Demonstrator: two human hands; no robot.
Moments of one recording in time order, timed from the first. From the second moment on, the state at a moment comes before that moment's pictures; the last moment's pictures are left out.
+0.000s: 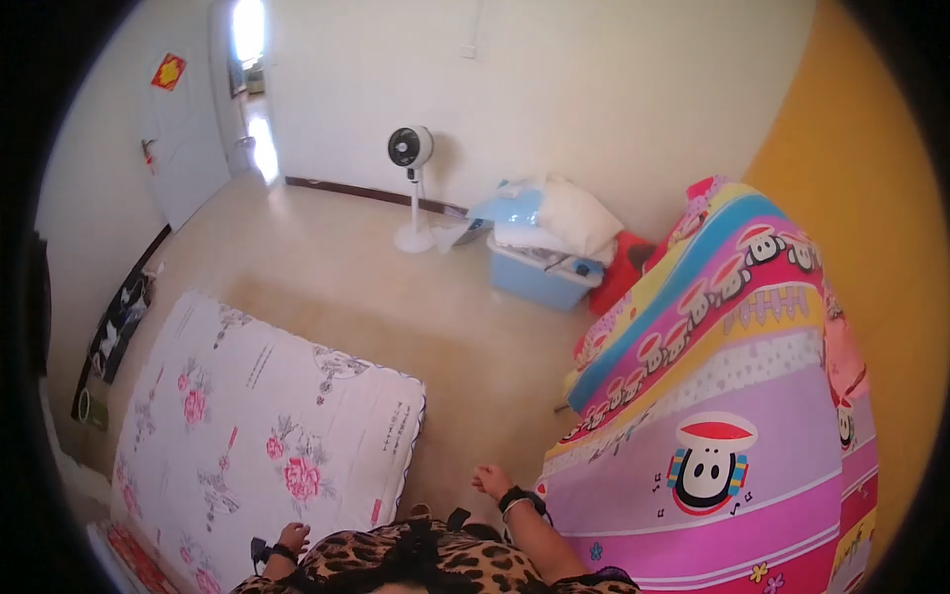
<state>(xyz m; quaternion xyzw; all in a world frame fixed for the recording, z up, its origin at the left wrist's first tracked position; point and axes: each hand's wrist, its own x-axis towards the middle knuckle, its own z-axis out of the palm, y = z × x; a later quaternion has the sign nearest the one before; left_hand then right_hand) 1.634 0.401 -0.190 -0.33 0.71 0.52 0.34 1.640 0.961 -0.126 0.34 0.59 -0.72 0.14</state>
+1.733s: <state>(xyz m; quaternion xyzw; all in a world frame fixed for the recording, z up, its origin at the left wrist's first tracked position) 0.790 1.214 -0.009 -0.16 0.76 0.51 0.36 0.985 1.804 -0.216 0.63 0.63 -0.44 -0.12</state>
